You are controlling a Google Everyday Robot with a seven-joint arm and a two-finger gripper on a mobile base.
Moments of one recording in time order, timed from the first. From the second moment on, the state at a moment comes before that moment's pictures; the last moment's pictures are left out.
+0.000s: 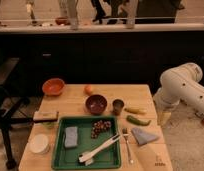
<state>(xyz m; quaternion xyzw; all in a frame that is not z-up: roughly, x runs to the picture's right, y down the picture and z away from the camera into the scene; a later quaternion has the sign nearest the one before) 0.285 0.111 0.684 -0.28 0.02 0.02 0.96</state>
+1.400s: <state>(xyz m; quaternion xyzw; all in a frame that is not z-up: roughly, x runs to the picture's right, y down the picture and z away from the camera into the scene) 0.236 0.096 0.684 -0.22 -0.02 0.40 0.89</state>
